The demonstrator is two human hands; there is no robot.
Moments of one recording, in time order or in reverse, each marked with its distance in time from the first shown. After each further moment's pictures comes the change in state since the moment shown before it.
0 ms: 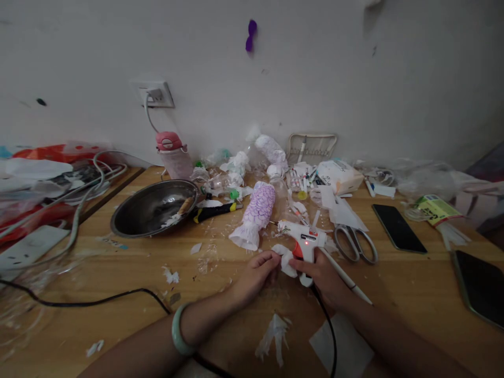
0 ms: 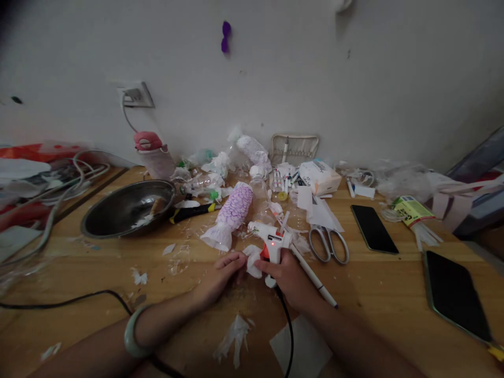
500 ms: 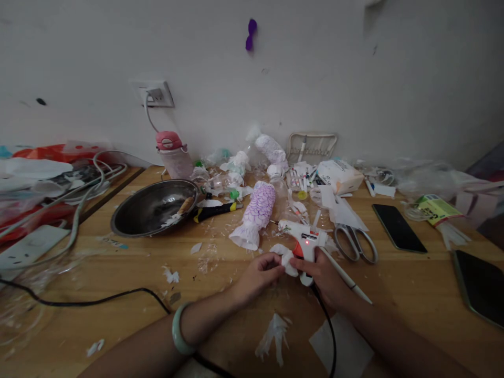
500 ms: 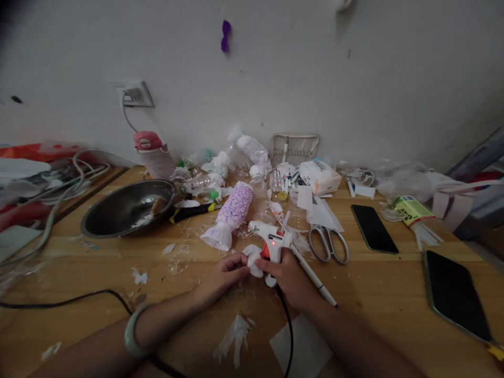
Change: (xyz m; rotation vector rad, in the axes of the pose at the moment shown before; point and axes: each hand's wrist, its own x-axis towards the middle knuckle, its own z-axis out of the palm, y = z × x) left_hand 0.000 0.001 -0.001 0.022 -0.096 -0.011; right_hand -0.001 0.000 0.001 0.044 0.022 0.011
